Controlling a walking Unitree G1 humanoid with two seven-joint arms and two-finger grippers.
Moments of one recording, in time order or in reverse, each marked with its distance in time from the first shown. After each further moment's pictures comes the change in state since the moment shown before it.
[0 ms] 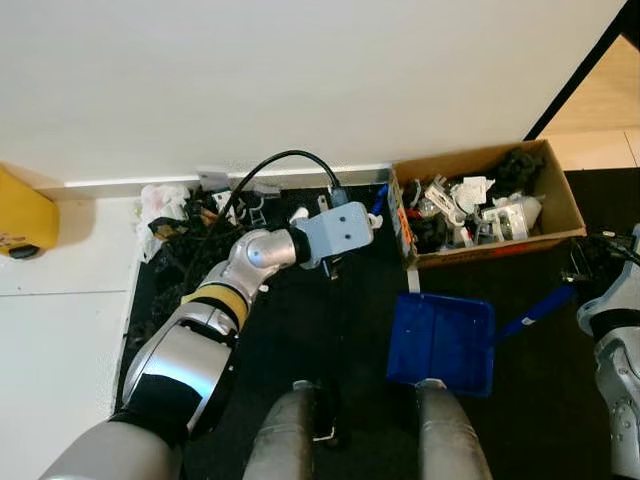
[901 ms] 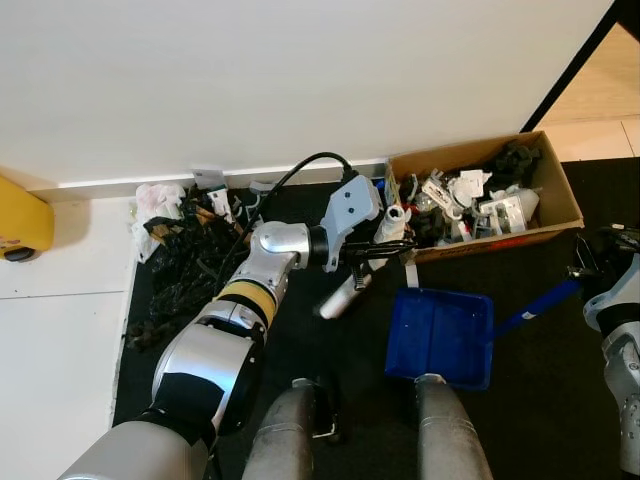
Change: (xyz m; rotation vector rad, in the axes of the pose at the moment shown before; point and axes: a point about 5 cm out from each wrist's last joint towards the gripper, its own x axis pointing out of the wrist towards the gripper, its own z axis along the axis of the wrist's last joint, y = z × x) left arm 0.007 -0.001 0.022 -0.406 -0.263 -0.342; right arm 0.005 0.002 0.009 0.004 -0.005 0.016
